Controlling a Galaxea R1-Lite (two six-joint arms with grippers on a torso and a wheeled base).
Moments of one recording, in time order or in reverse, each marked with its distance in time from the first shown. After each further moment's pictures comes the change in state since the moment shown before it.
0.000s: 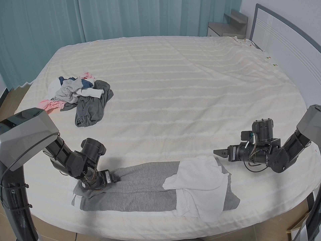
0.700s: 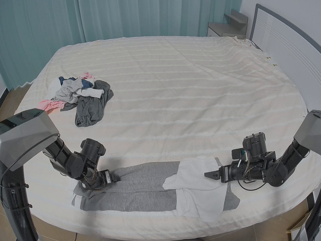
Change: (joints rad) left arm 0.000 0.000 0.024 -0.054 0.000 -0.005; right arm 0.087 0.026 0.082 0.050 -0.027 -0.004
